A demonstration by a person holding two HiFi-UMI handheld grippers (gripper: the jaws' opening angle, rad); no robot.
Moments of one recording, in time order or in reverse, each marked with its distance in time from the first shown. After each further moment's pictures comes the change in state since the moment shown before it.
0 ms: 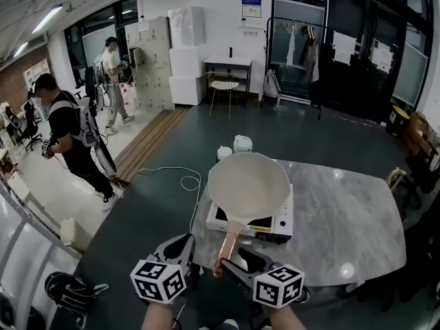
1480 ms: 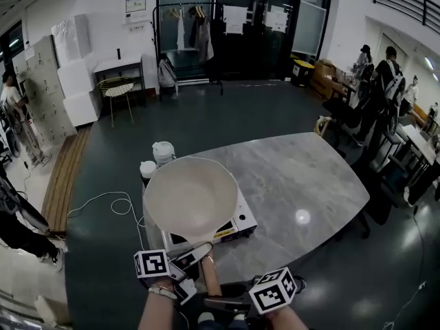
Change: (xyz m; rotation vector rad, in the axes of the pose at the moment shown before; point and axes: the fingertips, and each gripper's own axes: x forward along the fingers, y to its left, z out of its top) left arm 0.142 -0.079 -0.071 -0.826 0.565 -0.923; right arm 0.029 0.009 -0.050 0.452 0.096 0.073
